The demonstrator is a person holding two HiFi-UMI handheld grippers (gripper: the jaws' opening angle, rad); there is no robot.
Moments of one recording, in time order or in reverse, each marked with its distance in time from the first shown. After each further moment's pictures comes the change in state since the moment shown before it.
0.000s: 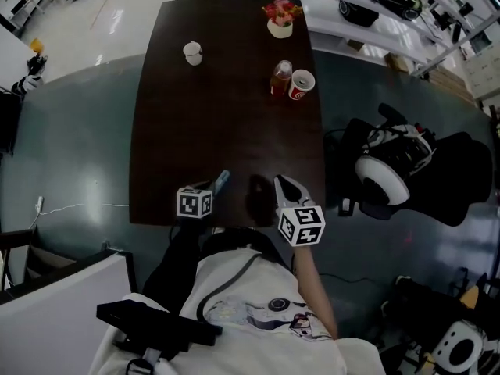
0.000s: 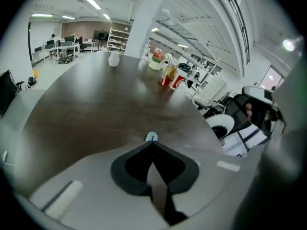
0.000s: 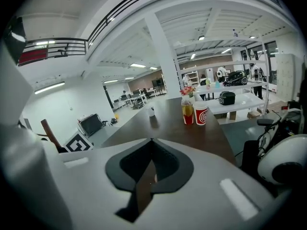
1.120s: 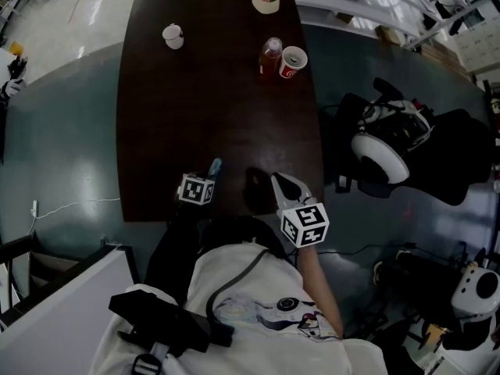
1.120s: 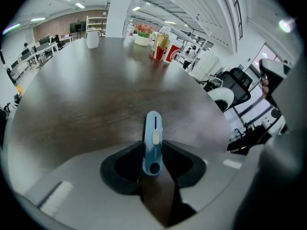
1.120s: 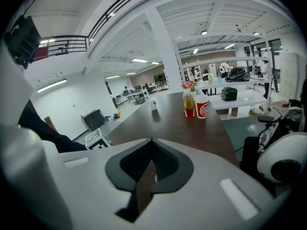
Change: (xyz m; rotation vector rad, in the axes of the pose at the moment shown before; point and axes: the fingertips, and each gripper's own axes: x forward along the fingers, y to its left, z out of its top) left arm 0.047 0.004 -0.039 0.173 0.223 -0.024; right arm -0.020 0.007 -0.021 -0.006 0.065 0.024
